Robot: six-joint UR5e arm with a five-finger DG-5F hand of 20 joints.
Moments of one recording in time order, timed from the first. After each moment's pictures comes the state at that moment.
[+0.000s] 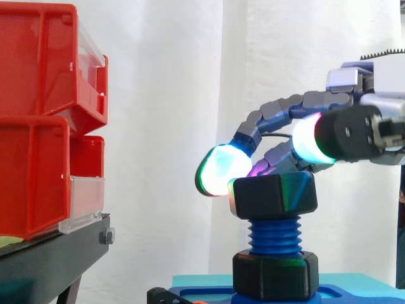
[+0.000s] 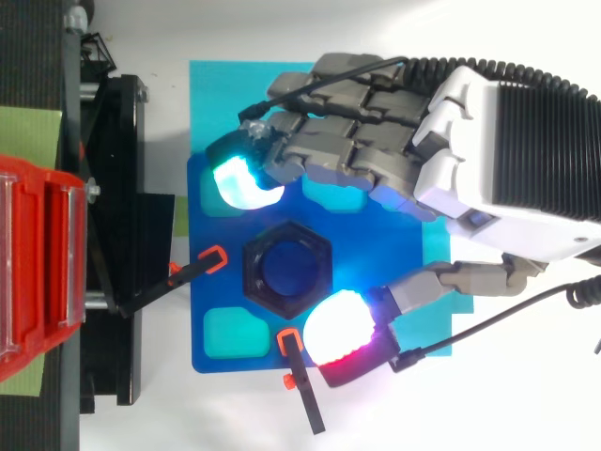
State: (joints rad) arm 0.22 -2.10 -1.46 -2.57 -1.23 -1.22
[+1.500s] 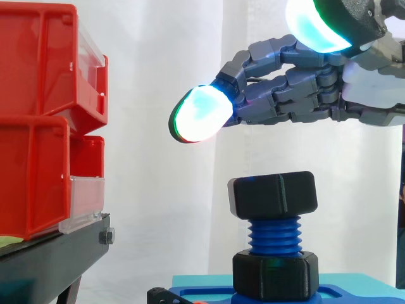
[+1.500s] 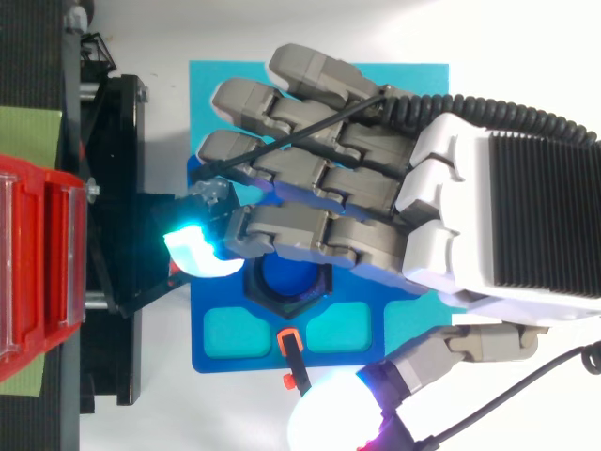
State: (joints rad) arm 0.24 -2.10 -1.41 -2.56 -1.30 -1.28
